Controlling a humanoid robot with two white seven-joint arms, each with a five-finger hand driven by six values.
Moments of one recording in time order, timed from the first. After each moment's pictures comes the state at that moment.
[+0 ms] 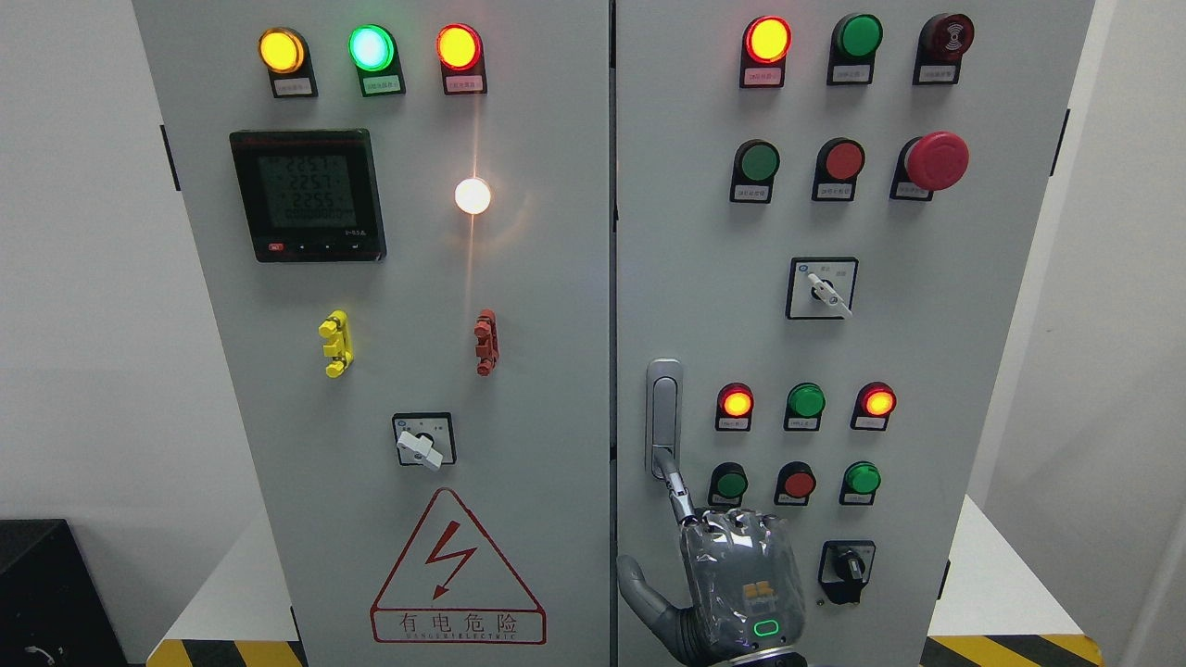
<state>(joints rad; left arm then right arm) 0.00 -0.11 -0.13 0.00 0.16 -0.11 0.00 -0.28 0.13 0.27 -1.69 1.53 0.07 -0.19</state>
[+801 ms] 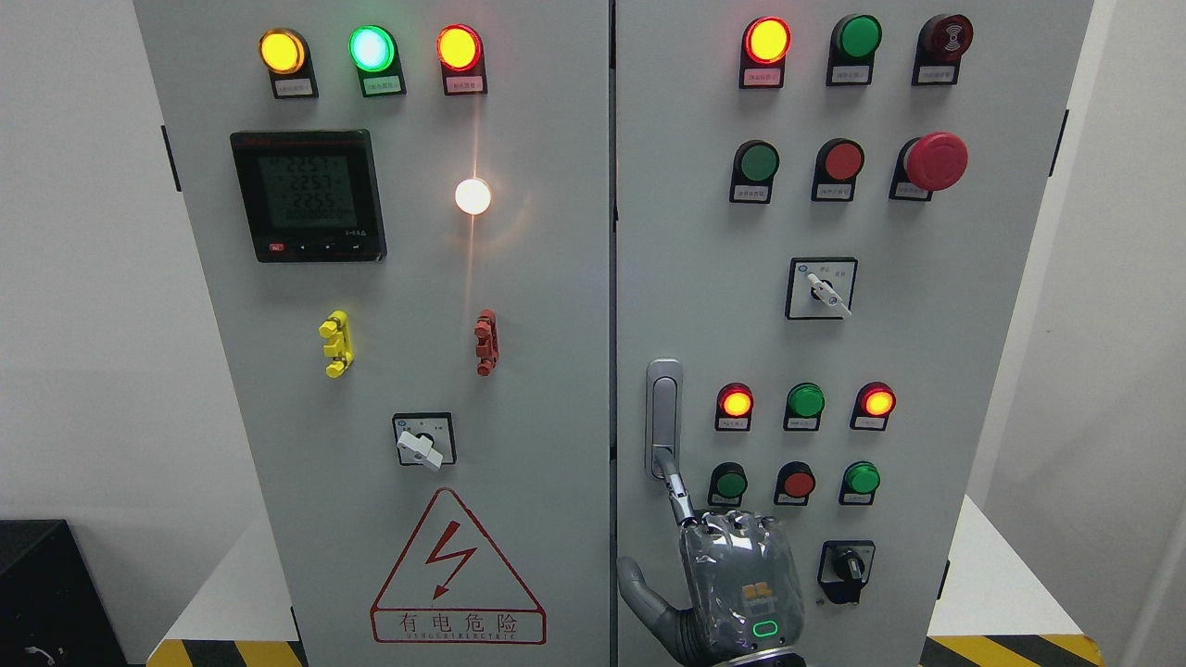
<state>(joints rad) 0.00 -0.11 -0.13 0.00 0.16 -0.11 0.00 -0.28 0.13 0.27 -1.68 1.53 0.07 -0.18</state>
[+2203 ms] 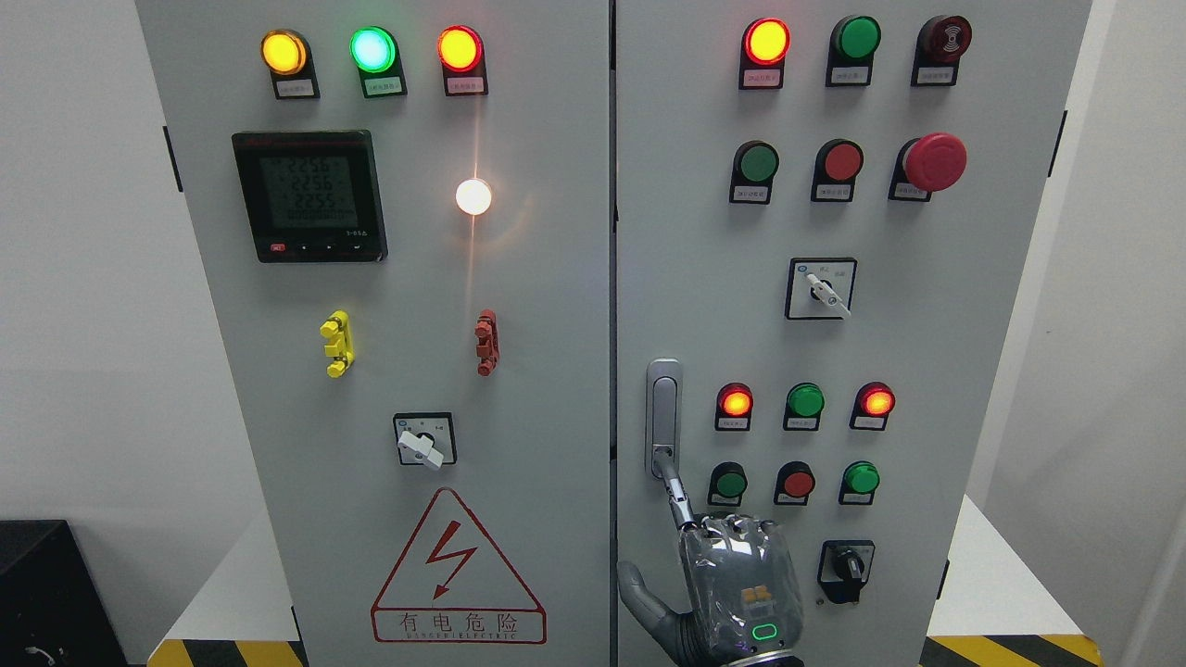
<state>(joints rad) 0.00 -0.11 -0.13 0.00 0.16 -0.11 0.00 -0.28 0.14 0.27 -1.67 1.53 0.07 -0.18</state>
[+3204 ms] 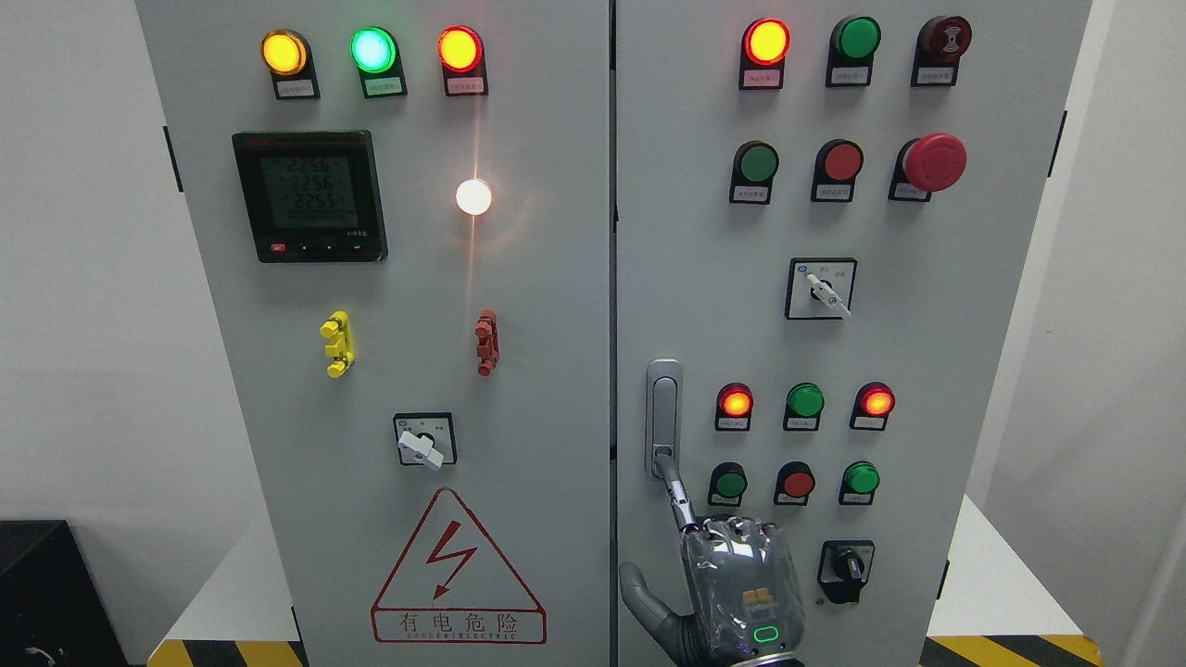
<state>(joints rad) 0.00 -0.11 -0.13 0.00 0.16 -0.11 0.00 -0.28 0.14 0.26 -1.67 1.53 0.07 -0.17</state>
